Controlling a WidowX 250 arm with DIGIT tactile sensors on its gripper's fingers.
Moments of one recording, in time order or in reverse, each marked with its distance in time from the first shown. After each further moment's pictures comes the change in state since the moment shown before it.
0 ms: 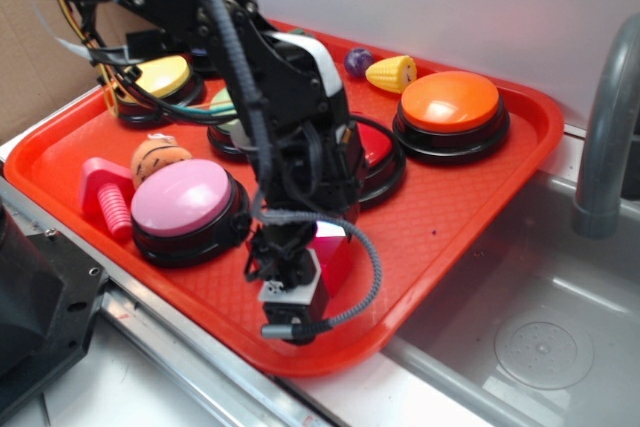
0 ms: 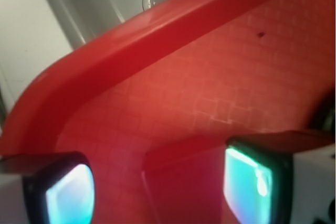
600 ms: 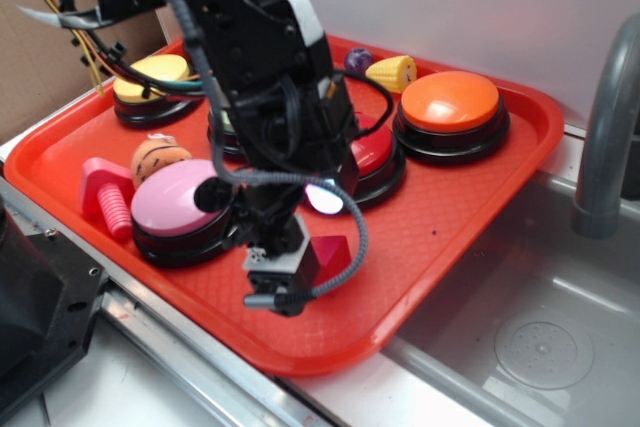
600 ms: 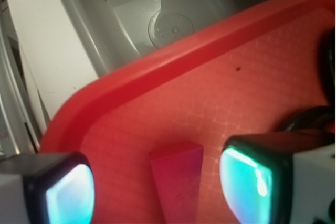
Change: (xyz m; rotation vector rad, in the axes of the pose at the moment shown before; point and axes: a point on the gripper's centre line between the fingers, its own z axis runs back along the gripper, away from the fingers) arm 0.003 -0.005 0.029 0.029 -0.029 -0.051
